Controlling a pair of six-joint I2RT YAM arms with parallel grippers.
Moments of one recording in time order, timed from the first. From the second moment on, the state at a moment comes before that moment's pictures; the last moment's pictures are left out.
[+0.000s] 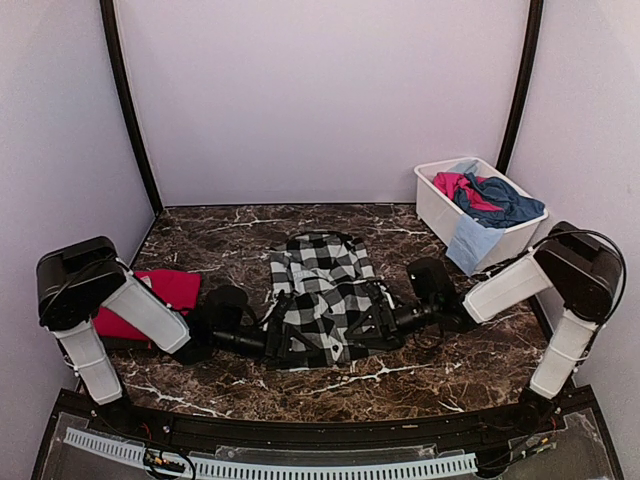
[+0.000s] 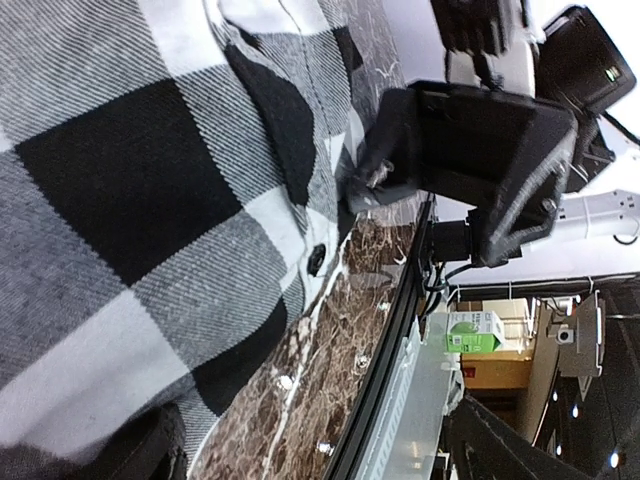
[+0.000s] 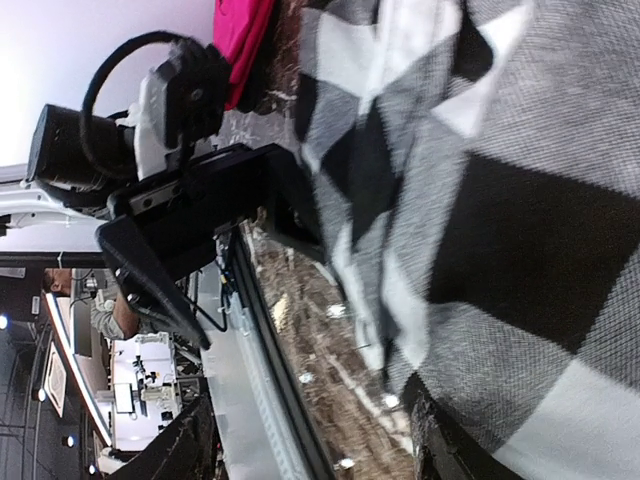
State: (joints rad) left arm -0.86 1.78 0.50 0.80 0.63 -1.00; right arm 0.71 1.75 0.63 0.46 -0.90 0.81
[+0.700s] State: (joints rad) left arm -0.87 1.28 0.40 0.12 0.38 -0.93; right arm 0.53 1.36 0.57 -0.28 -0.56 0.52
